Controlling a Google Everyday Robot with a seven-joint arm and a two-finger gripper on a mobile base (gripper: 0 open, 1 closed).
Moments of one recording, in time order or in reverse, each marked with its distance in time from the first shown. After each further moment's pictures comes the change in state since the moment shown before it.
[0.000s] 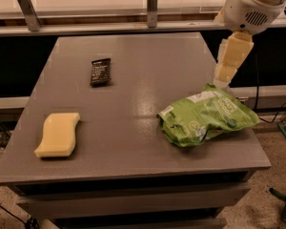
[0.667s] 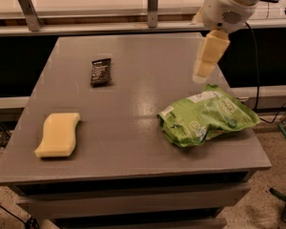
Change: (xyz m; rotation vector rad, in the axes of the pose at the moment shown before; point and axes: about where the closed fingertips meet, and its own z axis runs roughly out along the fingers) arm -0.039 -0.013 0.020 -0.021 -0.079 -0.053
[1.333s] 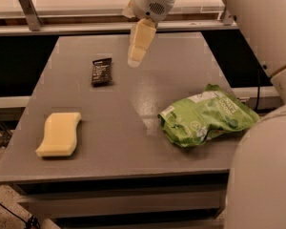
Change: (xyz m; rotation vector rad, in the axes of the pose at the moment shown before) arm -0.163 -0.041 0.065 -0.108 -0.287 -0.211
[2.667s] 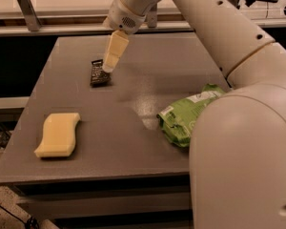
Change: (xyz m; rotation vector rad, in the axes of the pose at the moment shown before) arm -0.031 -0.033 0.077 -0.037 -0.089 0.041
